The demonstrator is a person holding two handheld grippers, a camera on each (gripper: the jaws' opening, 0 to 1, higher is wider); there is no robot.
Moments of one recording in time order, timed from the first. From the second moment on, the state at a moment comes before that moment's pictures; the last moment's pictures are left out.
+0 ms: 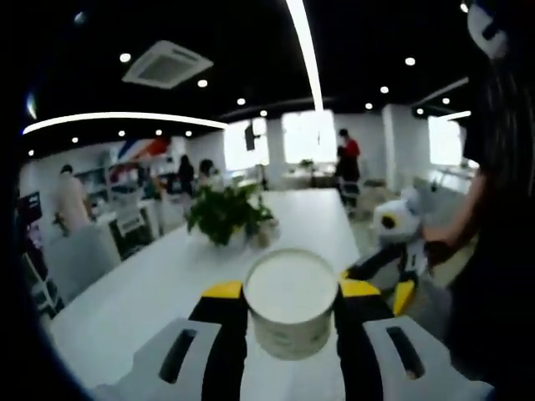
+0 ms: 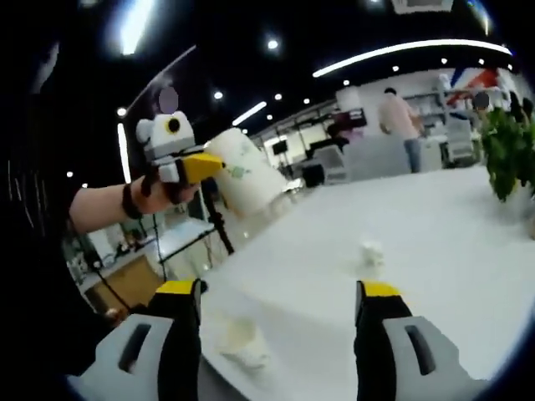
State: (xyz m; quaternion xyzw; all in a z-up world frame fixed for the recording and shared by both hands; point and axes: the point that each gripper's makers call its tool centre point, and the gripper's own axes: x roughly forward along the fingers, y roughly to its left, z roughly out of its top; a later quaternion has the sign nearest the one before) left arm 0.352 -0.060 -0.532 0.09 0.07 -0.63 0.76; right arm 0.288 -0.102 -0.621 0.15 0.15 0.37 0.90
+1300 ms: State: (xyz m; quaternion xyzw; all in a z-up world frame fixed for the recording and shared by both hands) left arm 0.333 -0.051 -0.520 0.00 0.09 -0.65 0.75; right arm 0.297 -0.059 -0.539 0.28 0.05 0.46 0.84
